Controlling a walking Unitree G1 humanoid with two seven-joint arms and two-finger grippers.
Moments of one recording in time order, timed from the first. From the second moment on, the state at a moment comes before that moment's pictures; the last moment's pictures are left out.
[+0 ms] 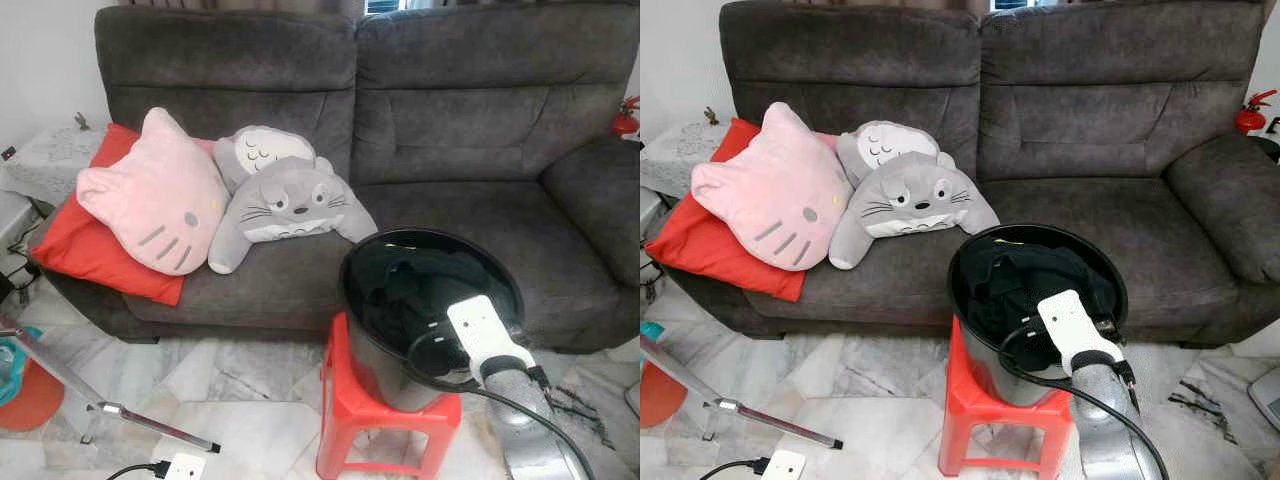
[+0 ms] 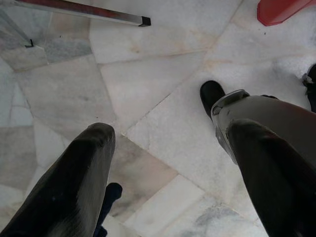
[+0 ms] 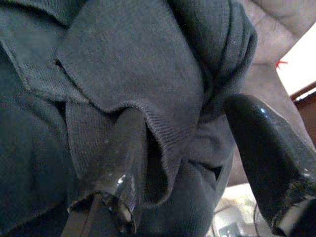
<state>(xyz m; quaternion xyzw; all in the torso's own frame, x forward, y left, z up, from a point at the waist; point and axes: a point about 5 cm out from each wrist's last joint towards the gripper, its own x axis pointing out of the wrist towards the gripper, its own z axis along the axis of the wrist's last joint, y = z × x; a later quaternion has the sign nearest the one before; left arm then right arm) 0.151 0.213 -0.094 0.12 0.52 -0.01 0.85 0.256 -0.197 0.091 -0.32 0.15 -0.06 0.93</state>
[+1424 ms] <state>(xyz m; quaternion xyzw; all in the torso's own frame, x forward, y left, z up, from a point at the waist) 0.151 0.213 -0.094 0.12 0.52 -0.01 0.85 0.260 -0.192 0.085 -0.39 0.12 -0.01 0.91</state>
